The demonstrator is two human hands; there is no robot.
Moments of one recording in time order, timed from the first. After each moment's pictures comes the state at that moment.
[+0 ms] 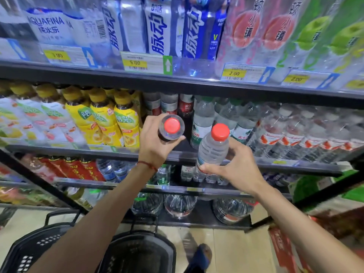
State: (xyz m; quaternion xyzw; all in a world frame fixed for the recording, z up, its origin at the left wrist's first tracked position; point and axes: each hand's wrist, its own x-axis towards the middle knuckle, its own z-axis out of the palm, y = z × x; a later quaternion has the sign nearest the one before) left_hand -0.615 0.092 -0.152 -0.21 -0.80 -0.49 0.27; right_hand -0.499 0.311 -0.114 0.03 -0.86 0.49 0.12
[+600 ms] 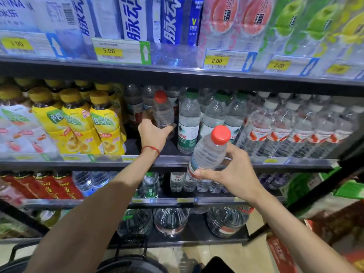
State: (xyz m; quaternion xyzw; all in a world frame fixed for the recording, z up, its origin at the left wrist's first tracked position) left_hand -0.688 0.153 -0.191 -0.03 -0.80 -0.57 0.19; right_hand -0.487 0.322 -0.146 0.03 -0.85 0.50 0.18
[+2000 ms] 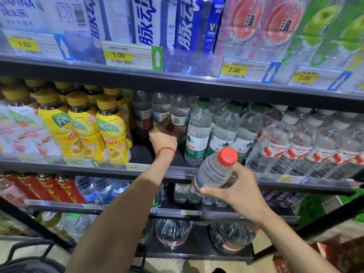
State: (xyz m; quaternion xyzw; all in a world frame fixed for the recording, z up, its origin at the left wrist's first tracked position) left_hand -0.723 0.185 -0.208 0.02 -0.85 -0.51 0.15; right_hand -0.508 0.334 -0.177 0.00 -0.85 0.51 0.13
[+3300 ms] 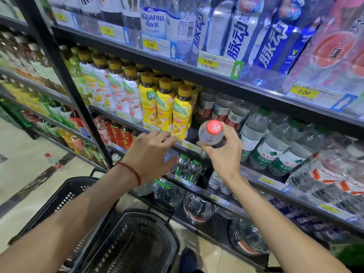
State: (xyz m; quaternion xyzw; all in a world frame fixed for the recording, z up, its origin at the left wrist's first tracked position) left_hand -0.524 -0.021 -0.125 -0.20 -0.97 -0.03 0.16; right_hand -0.576 0.211 -0.150 0.11 -0.82 0.51 0.23
